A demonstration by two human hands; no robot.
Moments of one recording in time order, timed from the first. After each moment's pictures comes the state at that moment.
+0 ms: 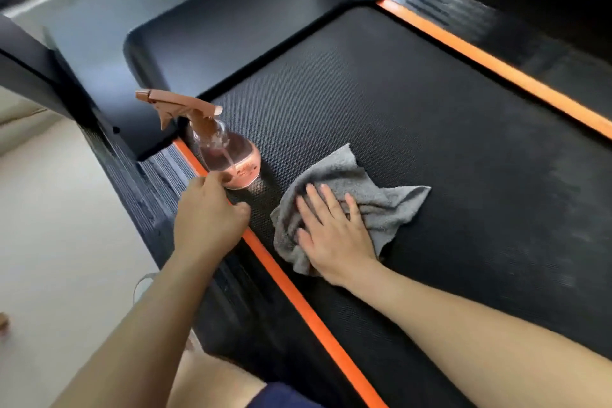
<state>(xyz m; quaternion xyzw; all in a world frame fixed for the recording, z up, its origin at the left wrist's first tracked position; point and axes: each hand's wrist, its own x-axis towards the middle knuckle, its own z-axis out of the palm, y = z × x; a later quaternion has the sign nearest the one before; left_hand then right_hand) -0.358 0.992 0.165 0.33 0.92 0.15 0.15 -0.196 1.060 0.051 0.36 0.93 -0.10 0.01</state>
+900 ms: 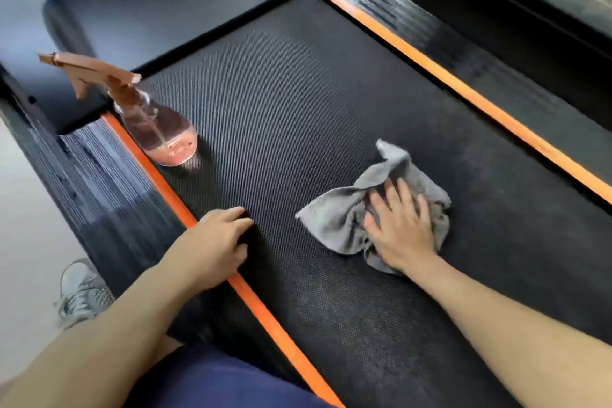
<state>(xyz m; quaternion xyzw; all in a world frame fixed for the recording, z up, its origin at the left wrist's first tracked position) -0.297 0.971 0.118 0.65 0.72 -0.02 0.23 -0.009 1.124 0.065 0.52 0.85 -0.10 0.07</state>
